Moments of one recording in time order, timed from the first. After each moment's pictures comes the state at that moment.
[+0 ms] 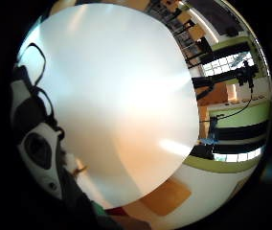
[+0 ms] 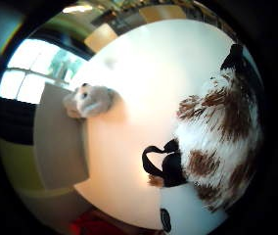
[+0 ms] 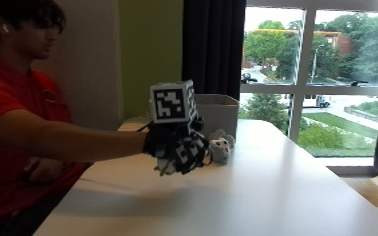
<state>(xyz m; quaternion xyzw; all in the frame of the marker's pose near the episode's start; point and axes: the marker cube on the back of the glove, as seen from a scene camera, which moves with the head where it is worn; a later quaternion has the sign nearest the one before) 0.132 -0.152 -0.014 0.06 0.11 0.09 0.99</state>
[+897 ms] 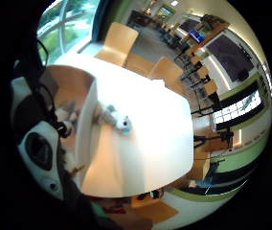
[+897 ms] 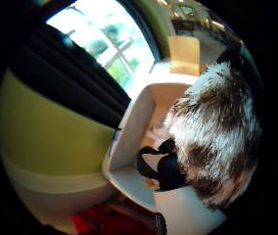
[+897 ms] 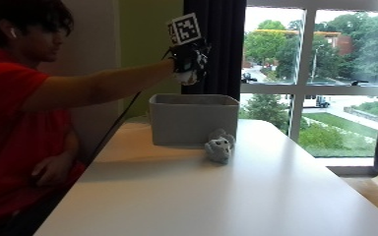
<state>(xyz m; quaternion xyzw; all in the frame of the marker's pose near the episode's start) -0.241 -0.187 -0.136 0.13 0.06 -0.19 0.97</state>
